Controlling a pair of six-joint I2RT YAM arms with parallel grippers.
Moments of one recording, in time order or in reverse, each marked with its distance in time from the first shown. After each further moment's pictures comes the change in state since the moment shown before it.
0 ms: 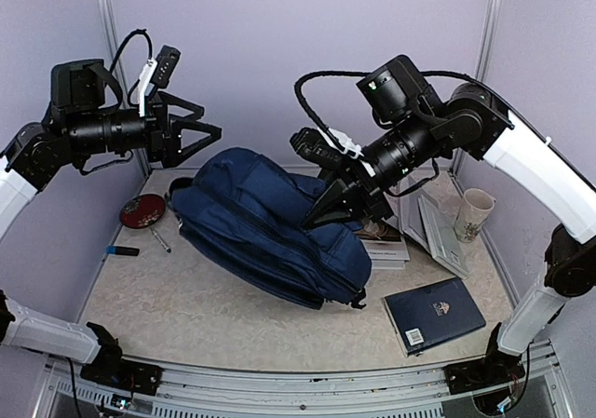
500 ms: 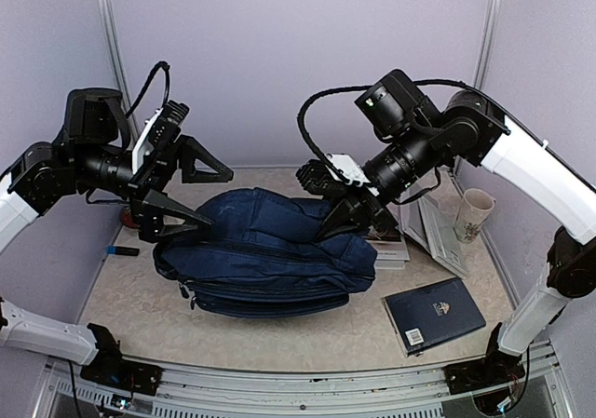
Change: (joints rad) left arm -0.143 -0.059 -0.146 -0.083 0.434 0.212; right arm 0.002 -0.018 -0.066 -0.065 0.081 -0.190
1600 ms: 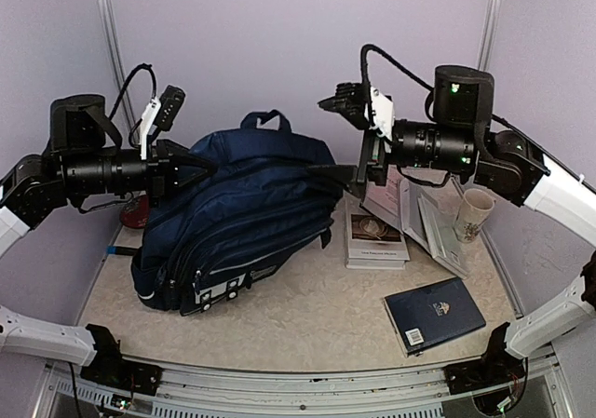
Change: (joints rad) left arm -0.027 -0.071 -0.072 0.073 -0.487 -0.256; right arm -0.023 -0.280 -0.410 0.795 0.337 0.156
